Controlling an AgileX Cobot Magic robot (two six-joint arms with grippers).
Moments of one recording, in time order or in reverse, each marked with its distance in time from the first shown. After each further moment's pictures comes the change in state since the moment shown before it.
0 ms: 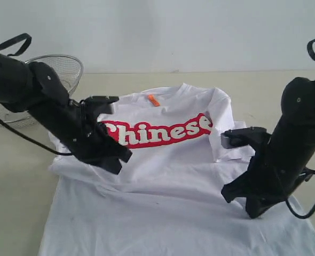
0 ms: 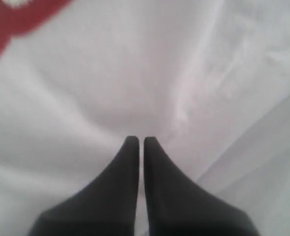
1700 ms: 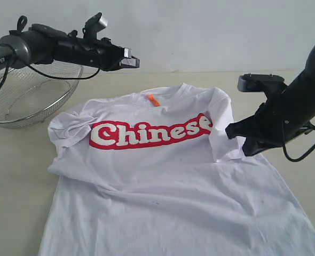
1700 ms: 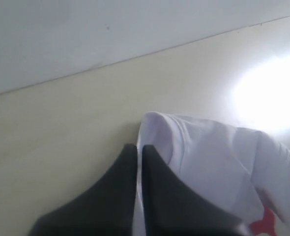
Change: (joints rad) left arm 0.248 0.658 -1.139 -0.590 0.215 0.403; right arm -0.148 0.023 -0.169 0.126 -0.104 -0.103
